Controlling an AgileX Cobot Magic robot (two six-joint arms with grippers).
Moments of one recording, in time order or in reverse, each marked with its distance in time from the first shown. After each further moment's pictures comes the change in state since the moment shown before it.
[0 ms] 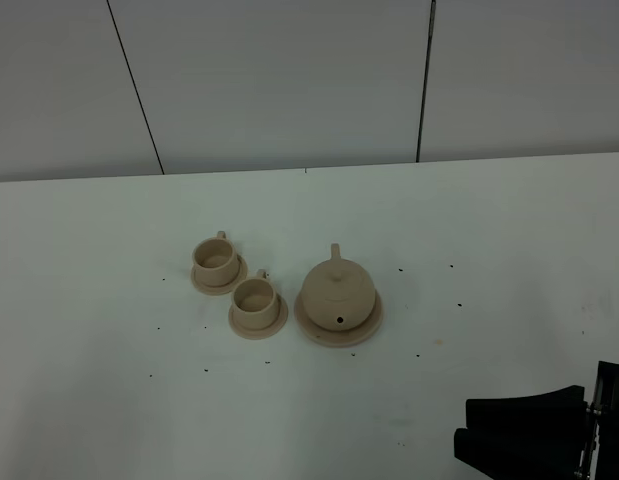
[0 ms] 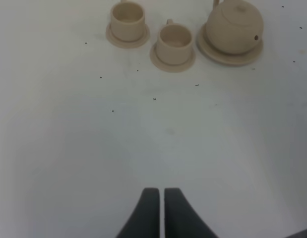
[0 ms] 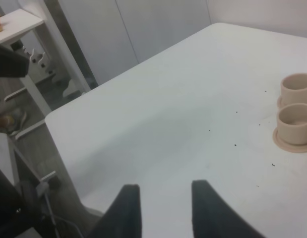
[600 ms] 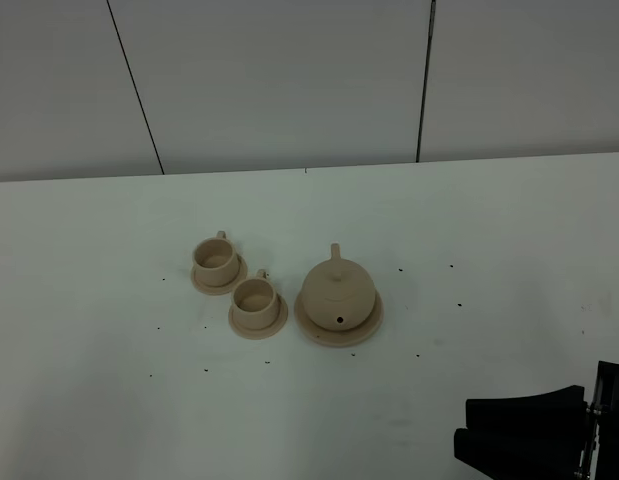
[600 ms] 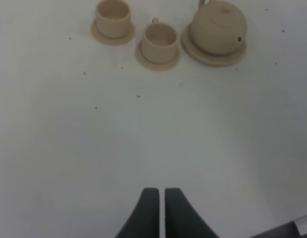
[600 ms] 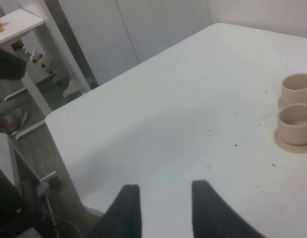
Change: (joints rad) left arm 0.000 -0.001 -0.021 -0.044 0.045 -0.013; right arm 0.000 0.000 0.000 0.000 0.001 0.000
